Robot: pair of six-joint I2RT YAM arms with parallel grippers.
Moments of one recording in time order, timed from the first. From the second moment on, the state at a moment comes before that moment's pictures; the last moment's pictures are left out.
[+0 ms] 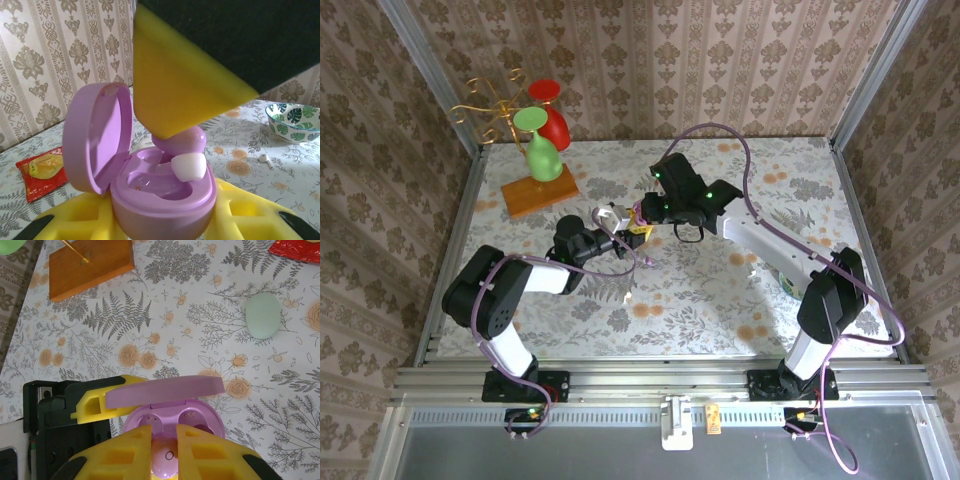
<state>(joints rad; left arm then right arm) -0.52 1.70 0.60 1.10 0.65 0.04 0.67 1.70 1.56 -0.67 -0.01 0.55</state>
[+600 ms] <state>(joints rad) -0.52 1.71 0.62 1.09 0.65 0.04 0.67 1.73 1.57 -0.63 -0.02 0.55</state>
